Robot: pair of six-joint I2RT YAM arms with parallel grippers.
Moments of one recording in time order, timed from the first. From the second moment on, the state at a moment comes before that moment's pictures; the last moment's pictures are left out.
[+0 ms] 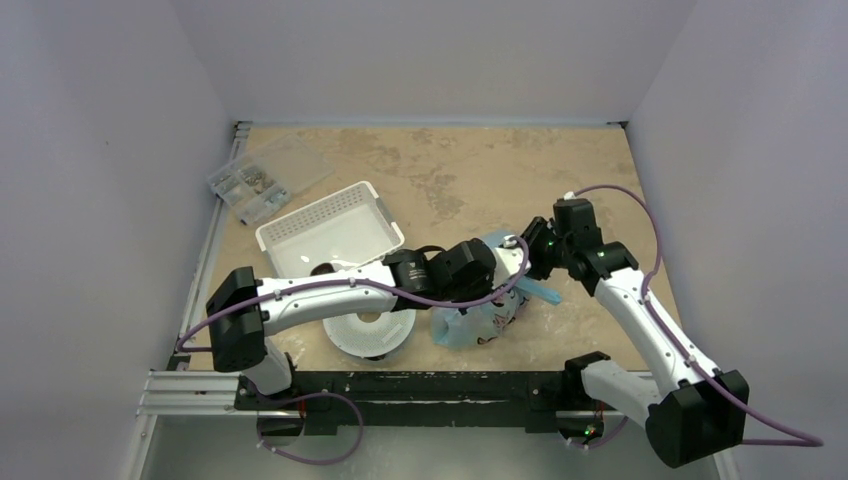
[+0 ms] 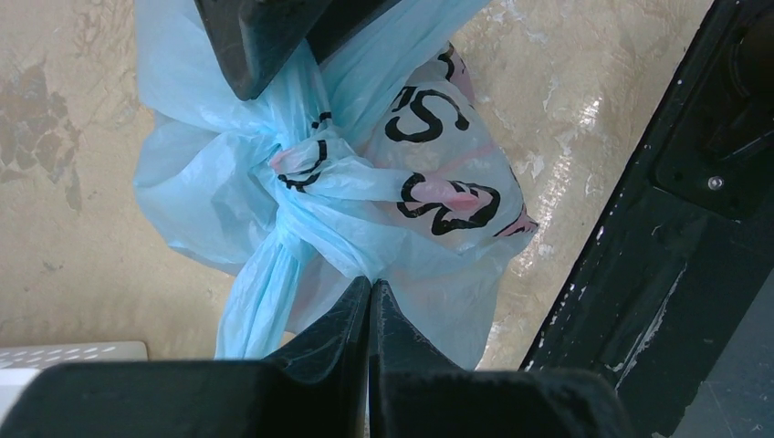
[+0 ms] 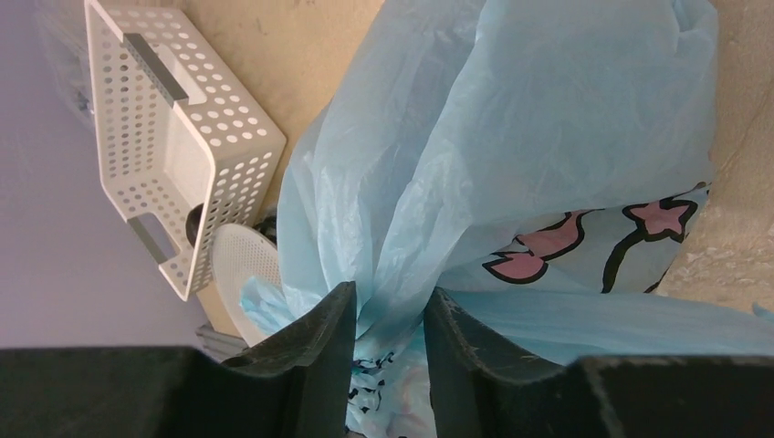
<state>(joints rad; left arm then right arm) -1.22 1.63 1.34 -0.50 -0.14 -0.01 0.28 1.03 0.83 -0.65 -0.23 0.90</state>
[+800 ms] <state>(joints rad) -1.23 1.62 1.35 -0.44 -0.20 0.01 -0.04 1.17 0.97 -0.69 -0.23 0.78</state>
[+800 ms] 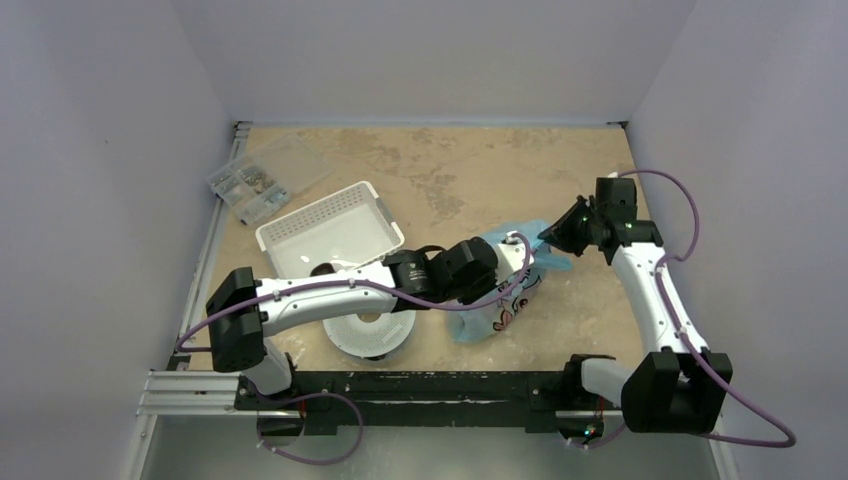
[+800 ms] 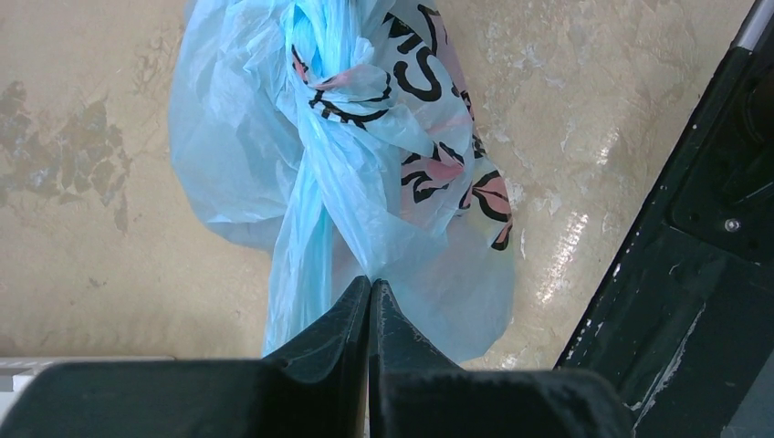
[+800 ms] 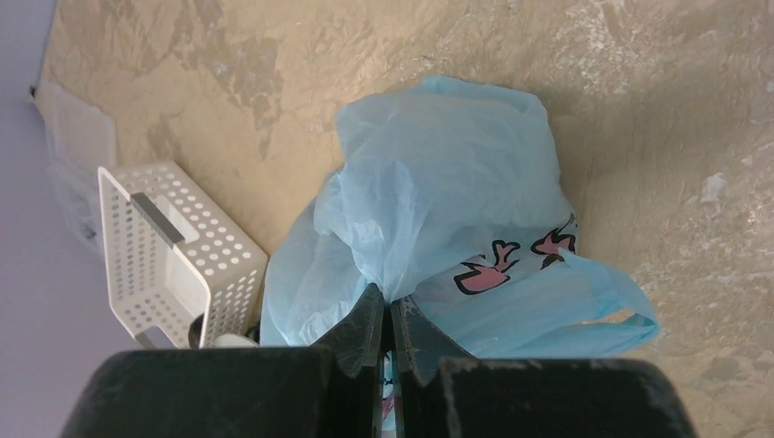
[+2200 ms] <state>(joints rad) -1.23 1.65 1.38 -0.52 -0.24 -0.04 0.16 1.05 0.90 -0.59 -0.35 0.78</state>
